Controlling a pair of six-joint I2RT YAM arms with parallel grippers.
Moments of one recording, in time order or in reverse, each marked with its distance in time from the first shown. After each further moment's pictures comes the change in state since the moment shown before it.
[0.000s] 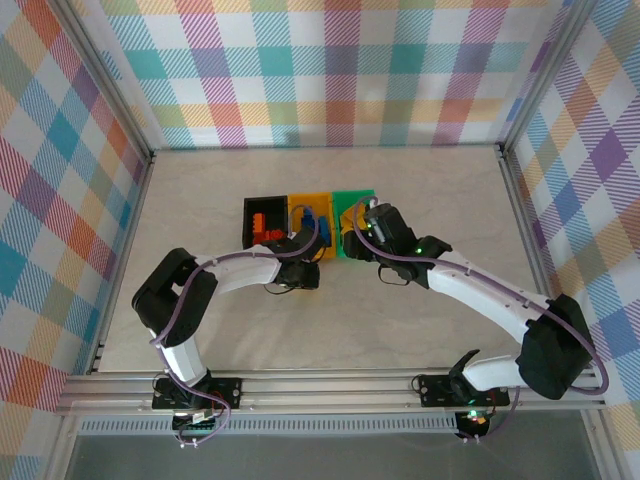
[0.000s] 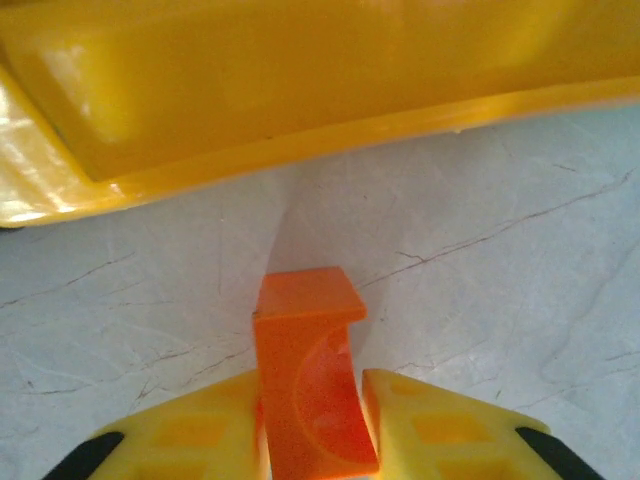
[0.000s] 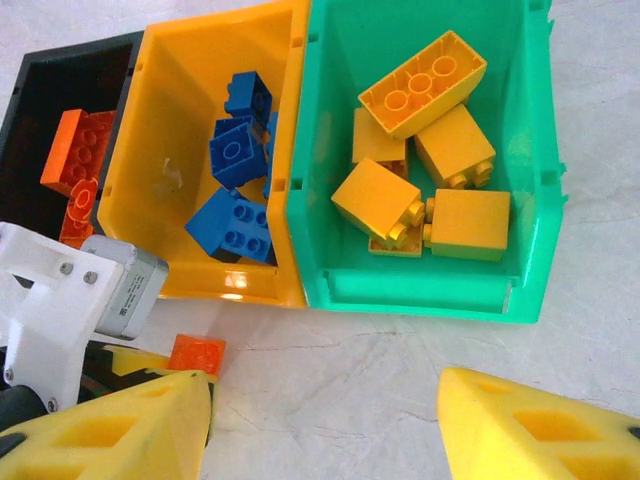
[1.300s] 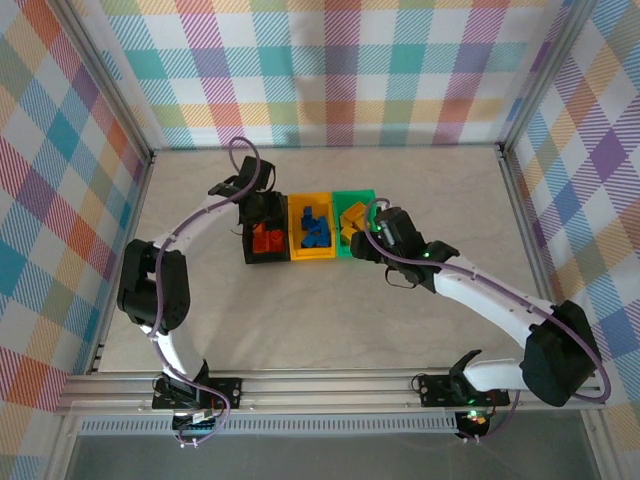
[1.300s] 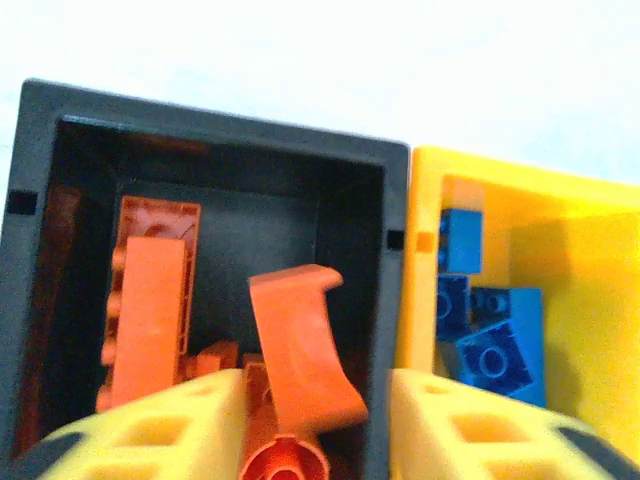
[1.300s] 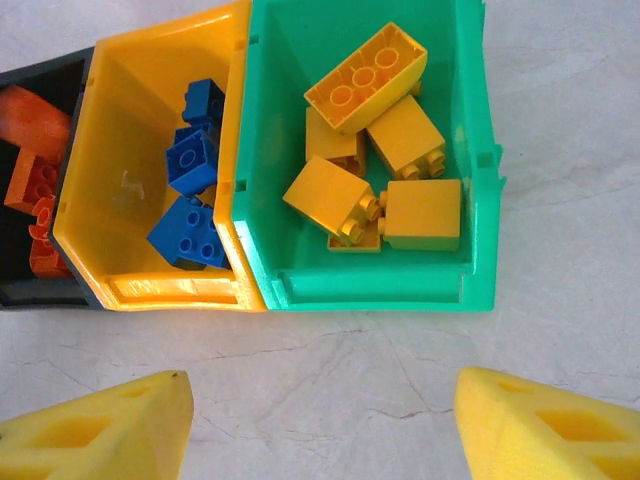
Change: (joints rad) left arm 0.385 0.016 0.367 -0.106 0.039 0.053; right arm -0.058 -0.046 -0.083 0.043 -0.010 0.034
